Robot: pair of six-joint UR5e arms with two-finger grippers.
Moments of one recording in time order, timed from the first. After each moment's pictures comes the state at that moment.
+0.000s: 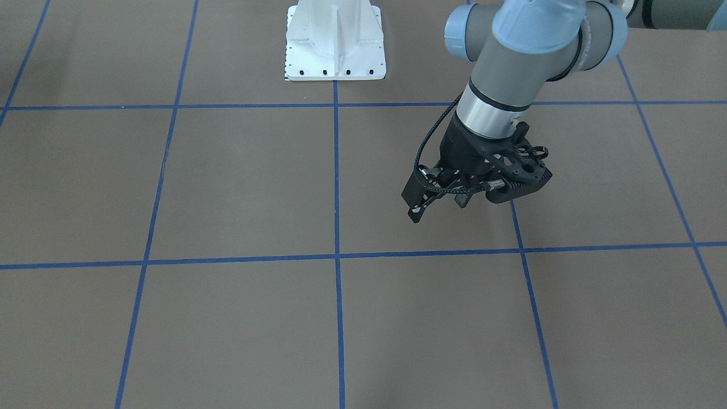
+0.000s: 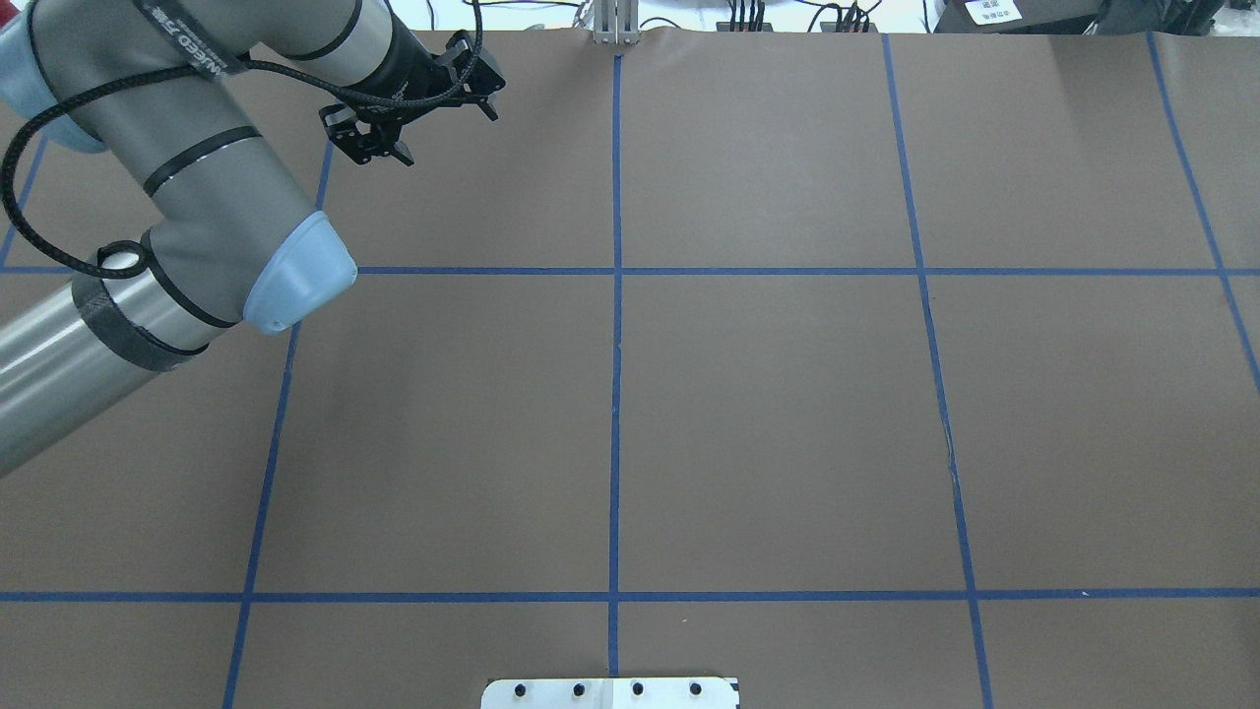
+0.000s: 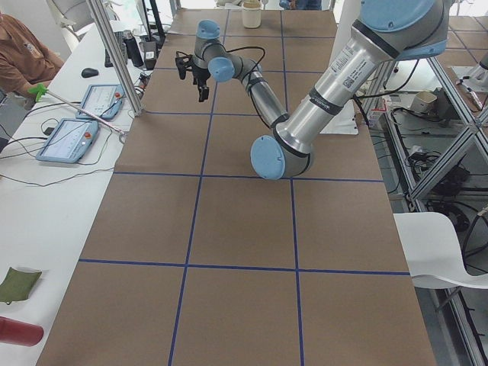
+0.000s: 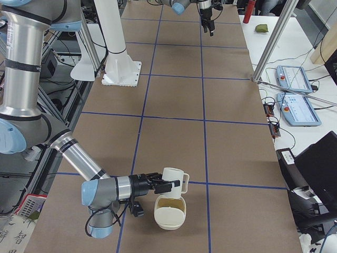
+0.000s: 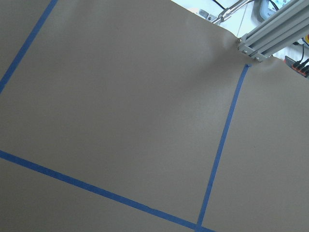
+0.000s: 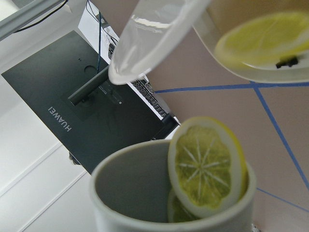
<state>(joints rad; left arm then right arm) -0.87 -2.31 -1.68 -1.66 -2.01 -1.46 1.68 -1.78 1.00 0.80 2.11 3.06</state>
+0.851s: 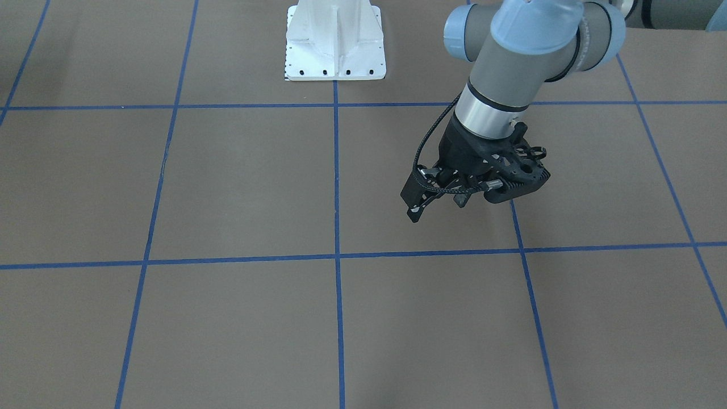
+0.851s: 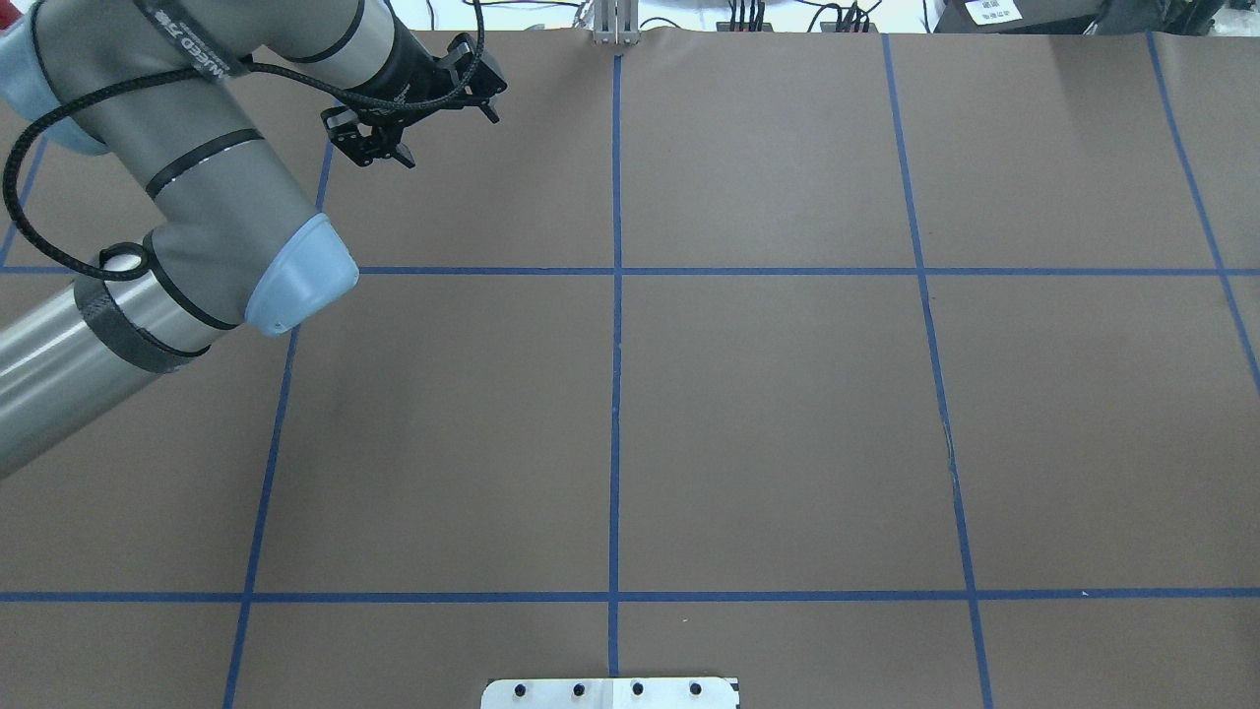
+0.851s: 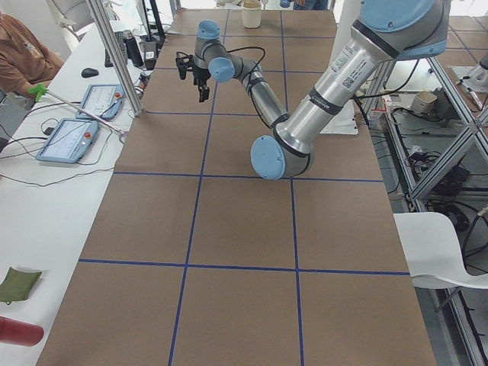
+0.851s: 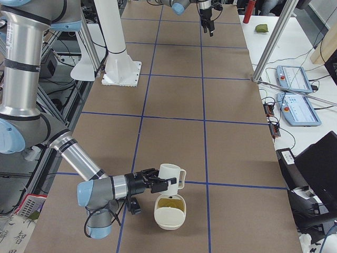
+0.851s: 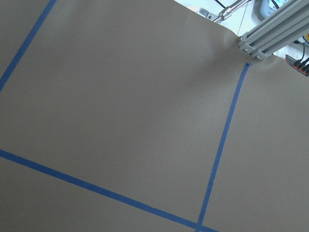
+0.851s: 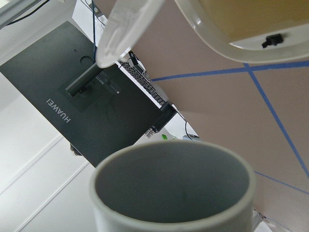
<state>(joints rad) -0.87 -2.31 -1.68 -1.66 -2.01 -1.46 1.69 -1.78 0.99 0.86 2.11 3.10</state>
